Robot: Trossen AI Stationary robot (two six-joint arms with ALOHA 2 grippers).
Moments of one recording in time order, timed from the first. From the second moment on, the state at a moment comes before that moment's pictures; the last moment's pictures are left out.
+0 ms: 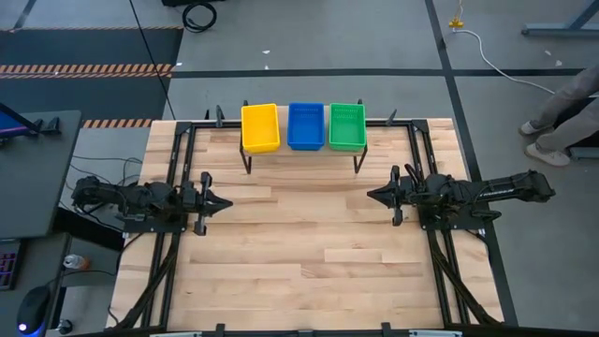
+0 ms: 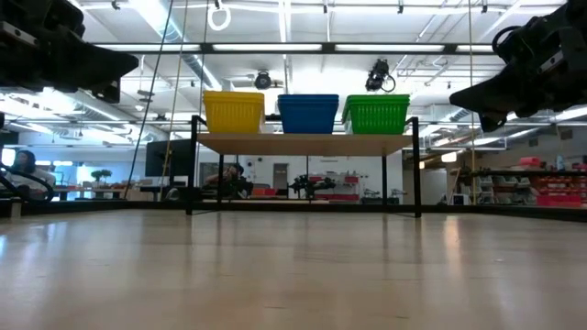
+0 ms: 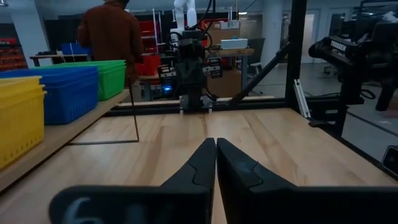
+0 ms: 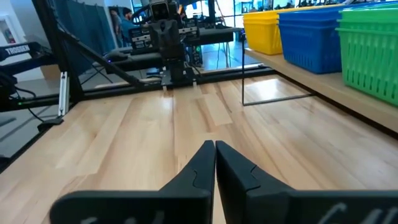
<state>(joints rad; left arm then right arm) -0.20 0.01 0.01 0.06 -0.21 0.05 0.05 0.24 0.01 0.16 0.15 0.11</state>
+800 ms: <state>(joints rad) -0.20 0.01 0.01 0.07 -0.22 -0.01 0.05 0.24 0.01 0.16 0.15 0.11</state>
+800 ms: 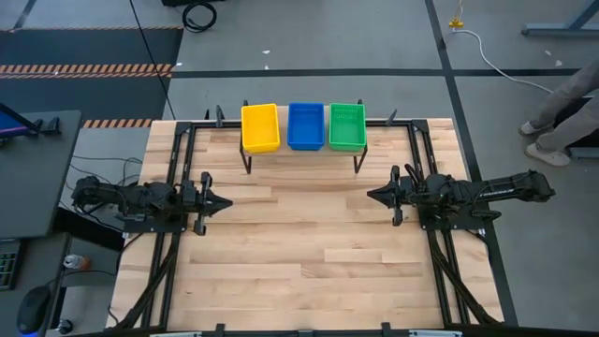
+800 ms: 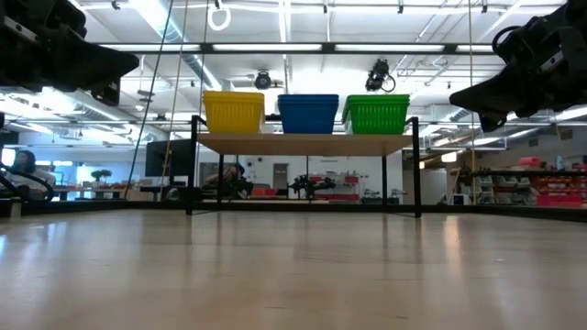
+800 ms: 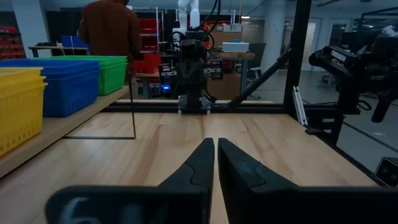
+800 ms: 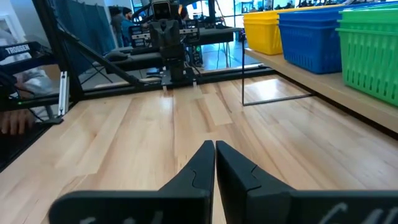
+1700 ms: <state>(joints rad) -0.20 0.01 0.01 0.07 -0.22 -0.01 0.05 0.24 0.01 0.16 0.15 0.11</state>
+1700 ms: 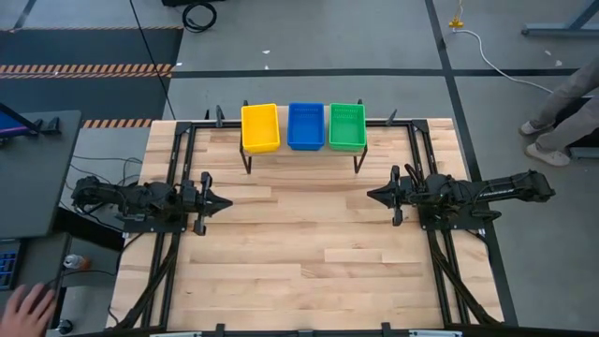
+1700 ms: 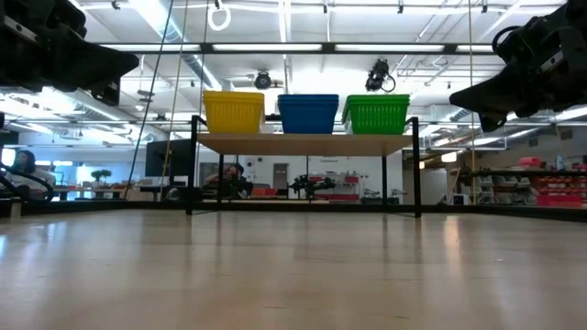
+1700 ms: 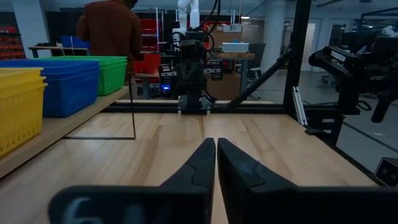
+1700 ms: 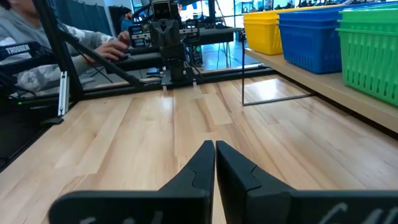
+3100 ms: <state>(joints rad) -0.20 0.01 0.01 0.07 -0.22 -0.02 0.05 0.24 0.01 0.16 0.15 0.11</state>
